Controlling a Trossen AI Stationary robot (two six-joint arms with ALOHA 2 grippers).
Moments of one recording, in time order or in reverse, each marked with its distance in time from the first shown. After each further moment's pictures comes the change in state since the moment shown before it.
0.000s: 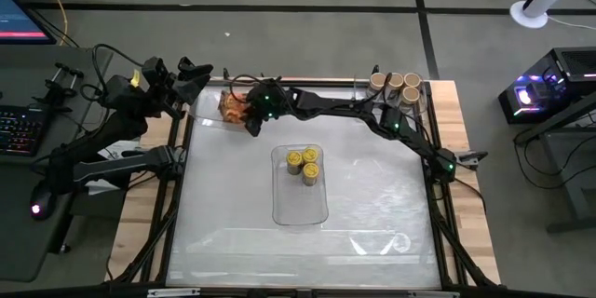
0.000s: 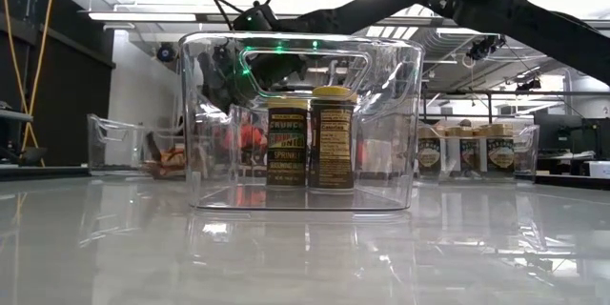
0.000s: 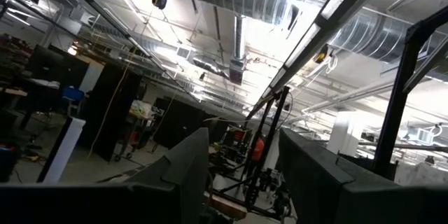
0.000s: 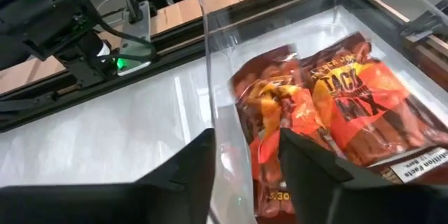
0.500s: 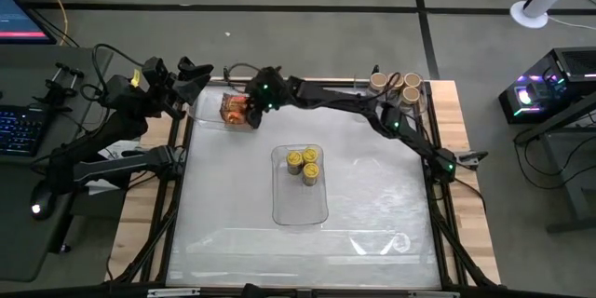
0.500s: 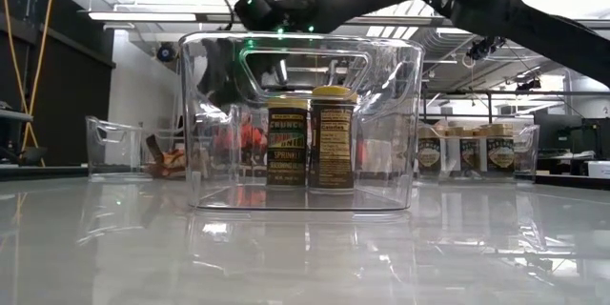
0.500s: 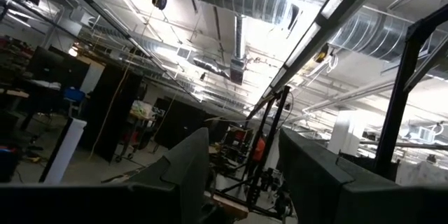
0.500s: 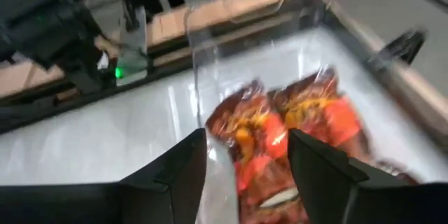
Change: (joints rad) left arm 0.000 0.000 0.000 0.000 0.000 0.005; right arm -0.017 -0.002 0.188 -0.193 0.001 -0.048
